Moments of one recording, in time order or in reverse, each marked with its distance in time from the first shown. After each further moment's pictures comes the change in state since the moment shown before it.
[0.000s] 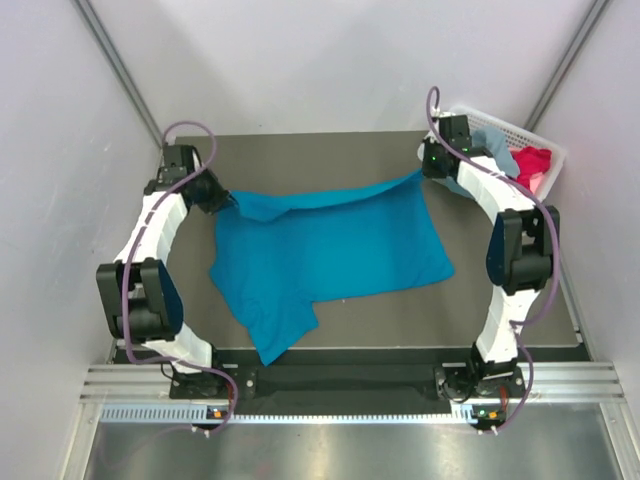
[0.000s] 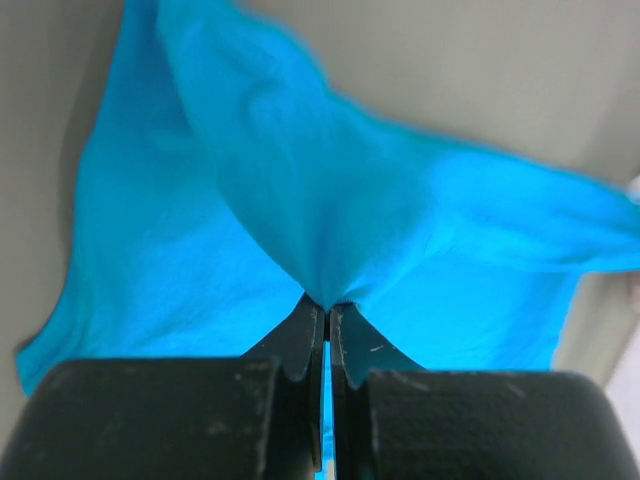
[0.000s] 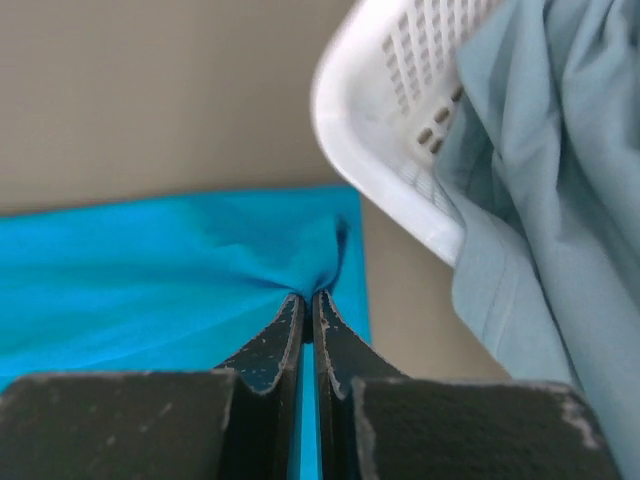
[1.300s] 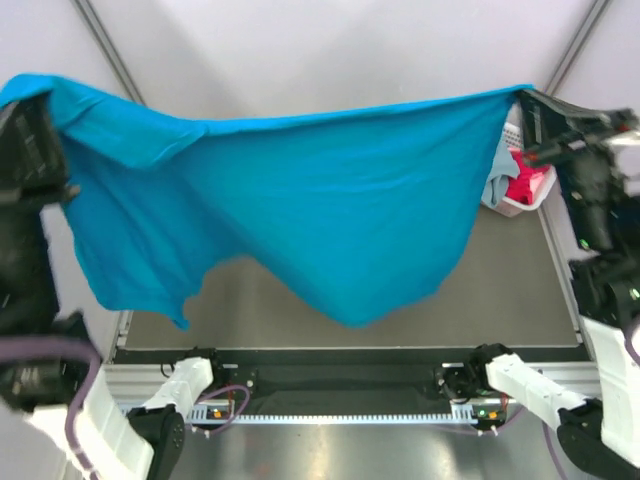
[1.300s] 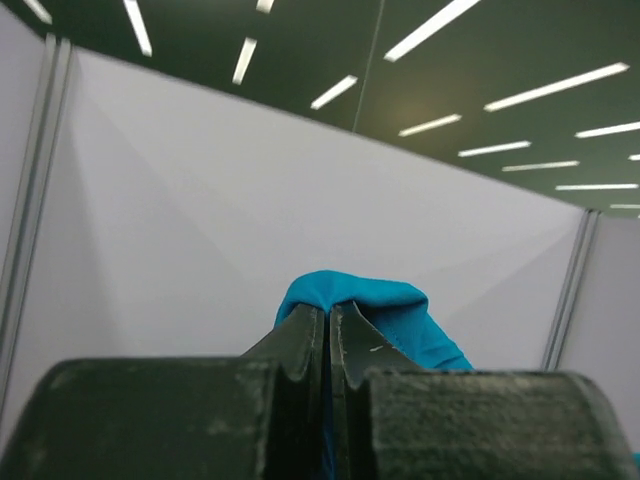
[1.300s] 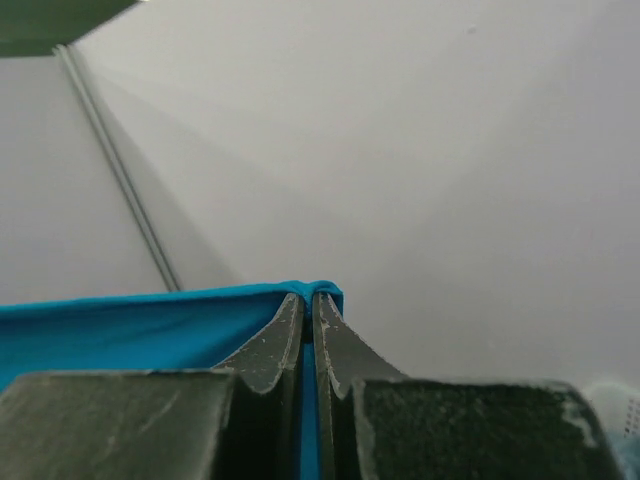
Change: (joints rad) left arm 0.013 -0.654 0.788 0.291 -0.138 0.130; right arm 0.186 -1.077 -0.025 0.275 -0.008 0.159
